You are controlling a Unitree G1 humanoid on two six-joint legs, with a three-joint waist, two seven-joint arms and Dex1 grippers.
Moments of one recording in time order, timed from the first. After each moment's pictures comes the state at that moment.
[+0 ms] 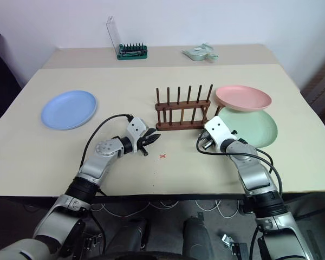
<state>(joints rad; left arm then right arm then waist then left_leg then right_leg) -0.51 0.23 -0.22 0.36 -0.03 0.14 -0.62 -0.33 -0.53 0.11 0.03 -0.03 0.42 0.42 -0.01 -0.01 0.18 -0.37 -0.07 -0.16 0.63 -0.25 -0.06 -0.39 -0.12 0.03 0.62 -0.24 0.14</state>
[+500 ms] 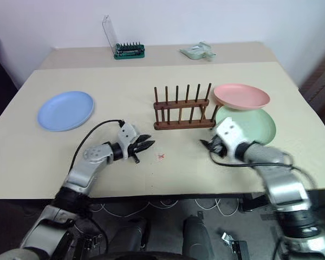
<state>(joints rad) -0.34 0.36 -0.19 0.11 -0.15 0.23 -0.79 -0.18 -0.80 -0.12 -0.35 0.21 0.56 0.72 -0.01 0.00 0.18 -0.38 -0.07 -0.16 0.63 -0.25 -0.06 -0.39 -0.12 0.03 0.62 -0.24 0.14</state>
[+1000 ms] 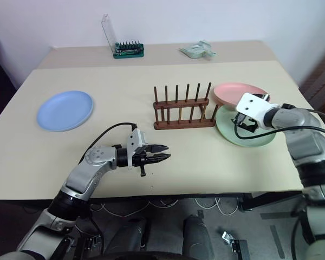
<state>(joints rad) -0.35 0.34 -0.28 -0.04 -0.23 0.29 -0.94 -0.66 -0.91 0.16 0.46 -0.17 -0.01 0.75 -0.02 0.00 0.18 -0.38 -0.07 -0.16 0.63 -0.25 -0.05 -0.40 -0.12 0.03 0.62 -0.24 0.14</state>
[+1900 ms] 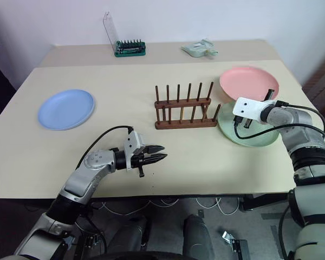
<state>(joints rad) -0.32 0.35 -0.28 -0.03 -0.23 0.25 -0.88 -0.76 -0.89 0.21 0.74 -0.39 -0.34 0.52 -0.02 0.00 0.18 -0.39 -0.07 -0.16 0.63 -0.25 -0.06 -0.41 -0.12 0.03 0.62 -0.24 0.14</state>
